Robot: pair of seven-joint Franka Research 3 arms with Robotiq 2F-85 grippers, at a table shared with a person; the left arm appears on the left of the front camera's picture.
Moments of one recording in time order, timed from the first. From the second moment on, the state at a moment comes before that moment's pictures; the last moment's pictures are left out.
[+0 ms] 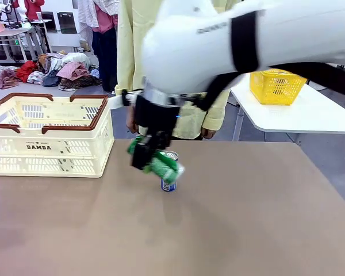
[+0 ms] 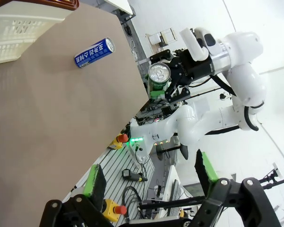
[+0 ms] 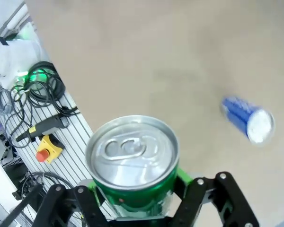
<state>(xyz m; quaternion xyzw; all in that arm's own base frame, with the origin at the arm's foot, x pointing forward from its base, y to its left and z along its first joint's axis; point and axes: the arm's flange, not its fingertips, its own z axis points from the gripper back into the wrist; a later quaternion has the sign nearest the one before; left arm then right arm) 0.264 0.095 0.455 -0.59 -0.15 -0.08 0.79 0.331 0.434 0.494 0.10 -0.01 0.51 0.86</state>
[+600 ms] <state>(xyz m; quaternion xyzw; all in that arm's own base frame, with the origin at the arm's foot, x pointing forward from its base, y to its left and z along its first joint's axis) 0.263 0.096 0.455 -0.59 -0.15 -0.08 0.79 0.356 0.547 0.368 0.07 0.07 0.58 0.81</state>
